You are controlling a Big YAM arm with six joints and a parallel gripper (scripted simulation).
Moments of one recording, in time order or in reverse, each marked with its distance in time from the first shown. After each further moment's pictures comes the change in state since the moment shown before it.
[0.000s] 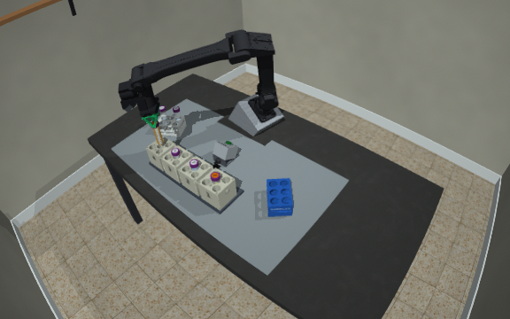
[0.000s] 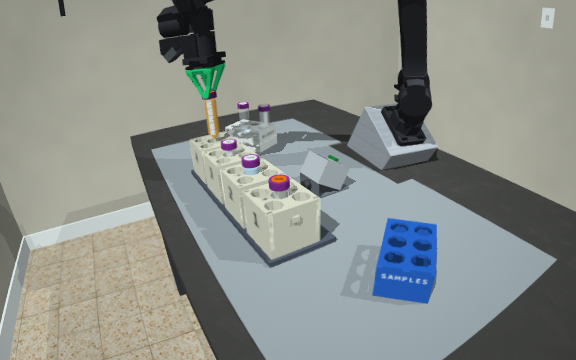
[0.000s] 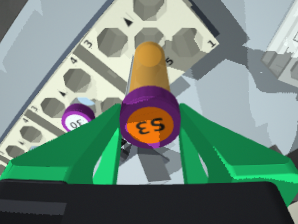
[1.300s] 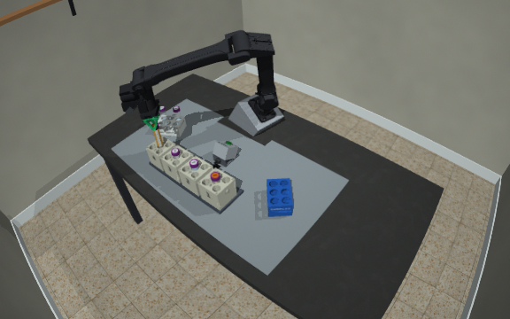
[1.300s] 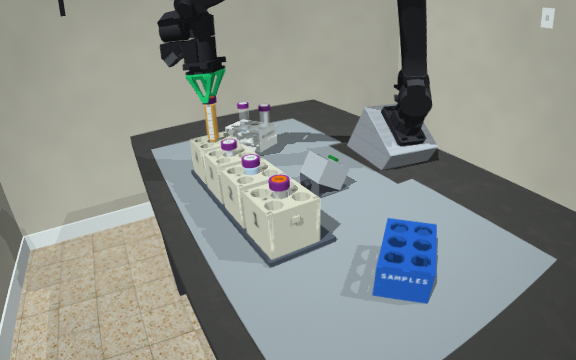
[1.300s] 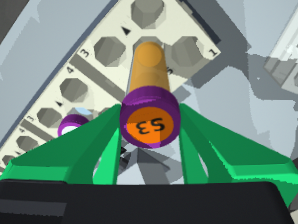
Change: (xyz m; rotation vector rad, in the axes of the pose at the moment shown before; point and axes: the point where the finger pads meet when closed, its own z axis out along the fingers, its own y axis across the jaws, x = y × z) arm -0.003 -0.001 0.012 -0.003 -0.015 0.004
